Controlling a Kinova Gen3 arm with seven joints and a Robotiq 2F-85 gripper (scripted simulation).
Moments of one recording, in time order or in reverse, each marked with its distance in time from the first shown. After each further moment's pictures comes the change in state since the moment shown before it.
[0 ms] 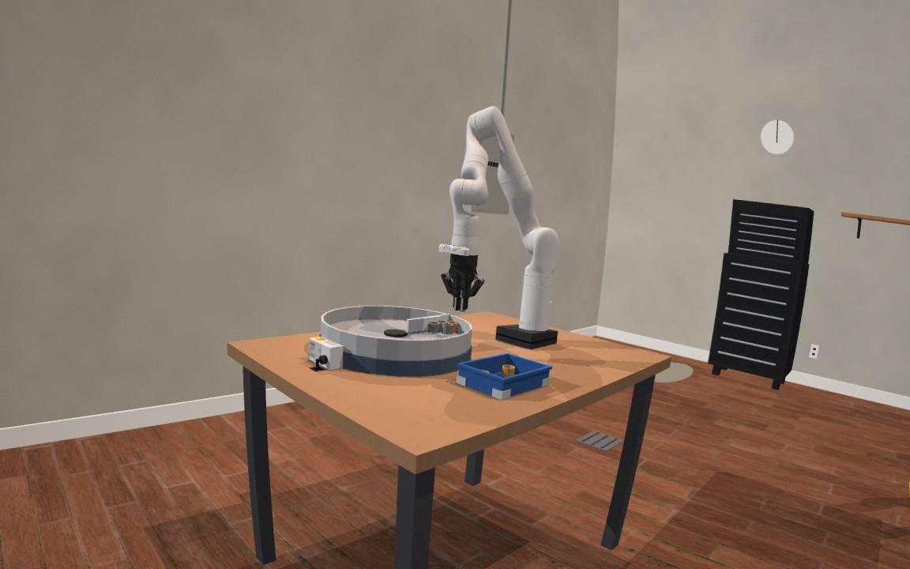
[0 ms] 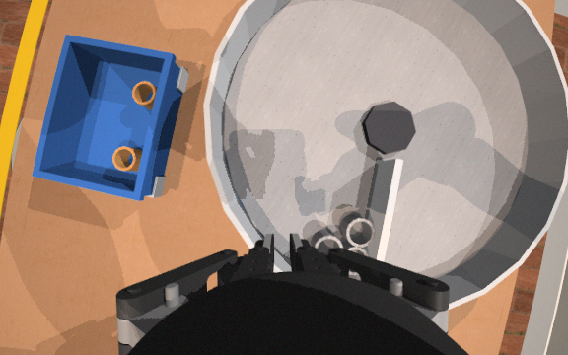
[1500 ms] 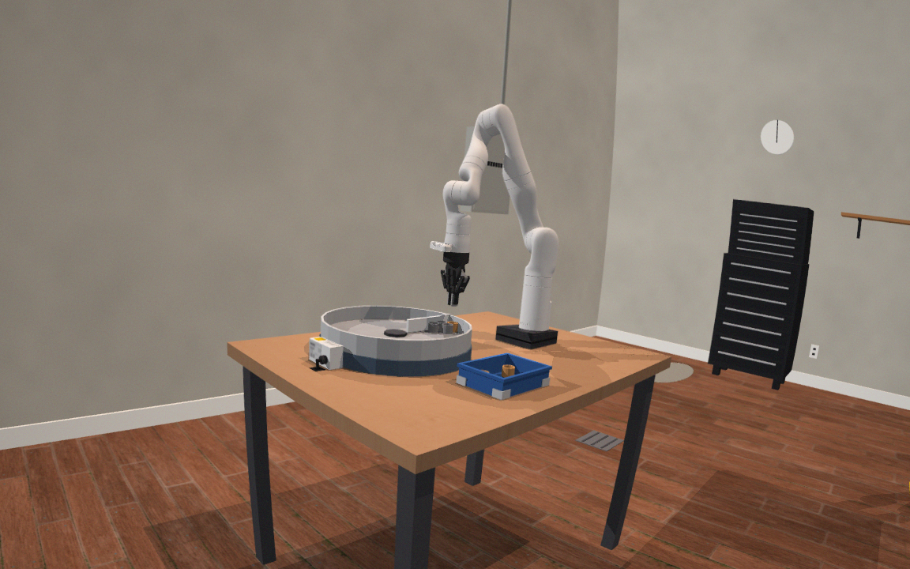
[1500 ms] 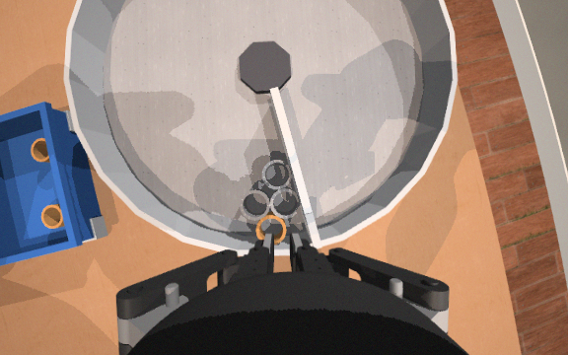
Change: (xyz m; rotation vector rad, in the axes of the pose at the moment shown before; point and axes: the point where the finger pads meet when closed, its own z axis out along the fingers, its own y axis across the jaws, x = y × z) arm -0.060 0.064 0.003 -0.002 0.006 0.464
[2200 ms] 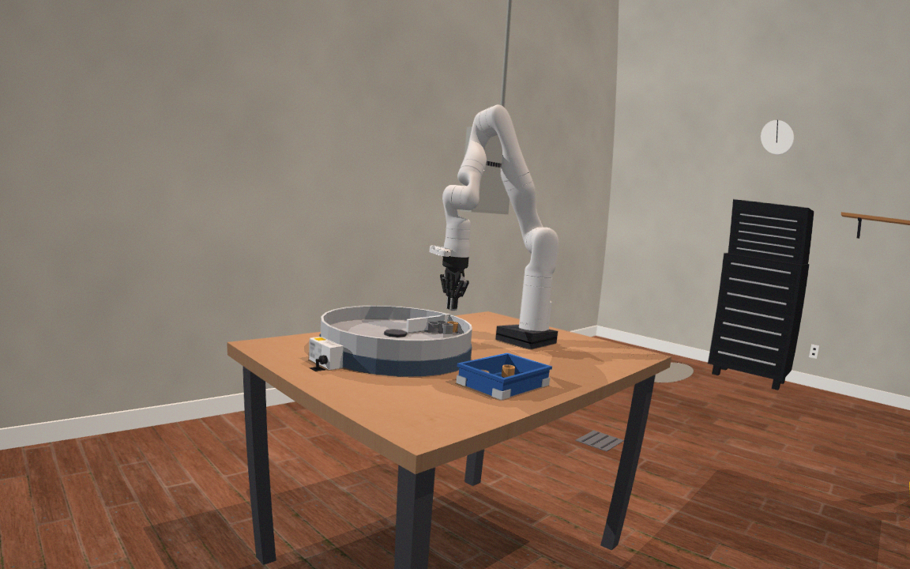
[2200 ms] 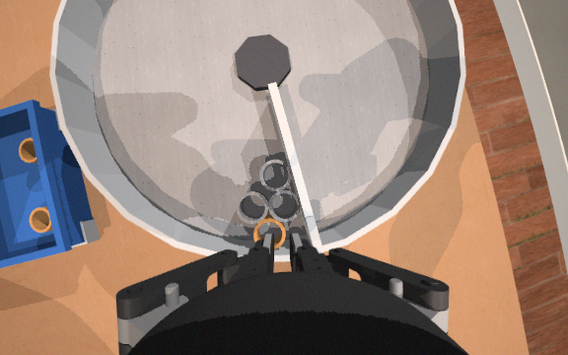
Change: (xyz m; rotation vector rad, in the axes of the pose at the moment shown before) arm 0.001 0.001 0.013 -0.001 0.004 0.003
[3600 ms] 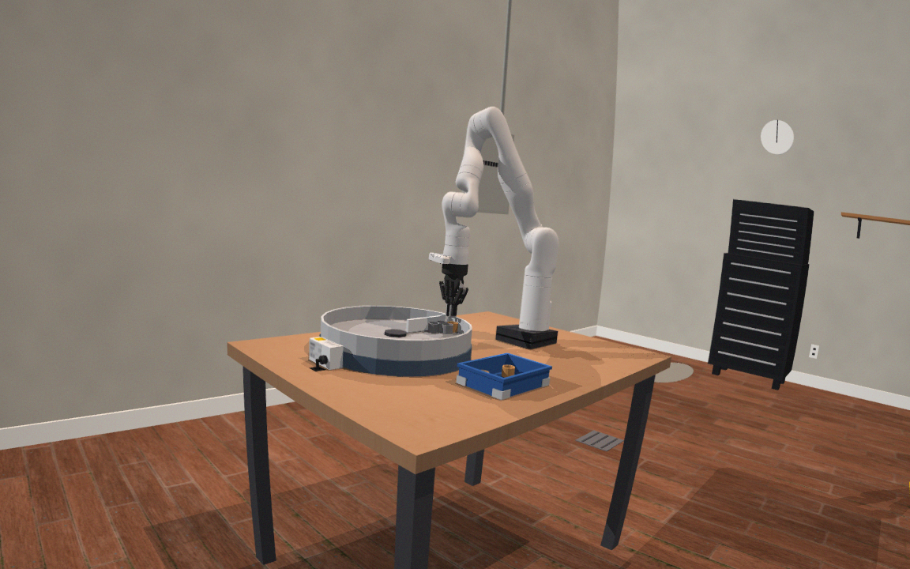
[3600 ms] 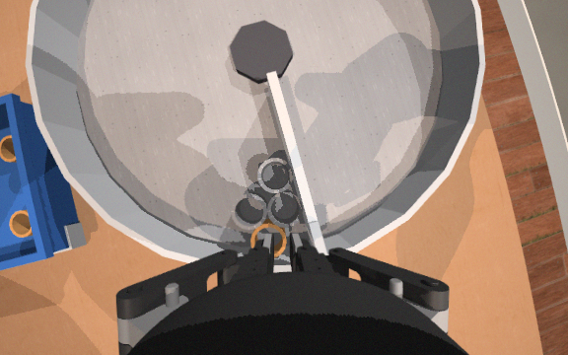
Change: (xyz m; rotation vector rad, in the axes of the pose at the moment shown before) arm 0.001 0.000 0.021 0.000 0.002 0.000
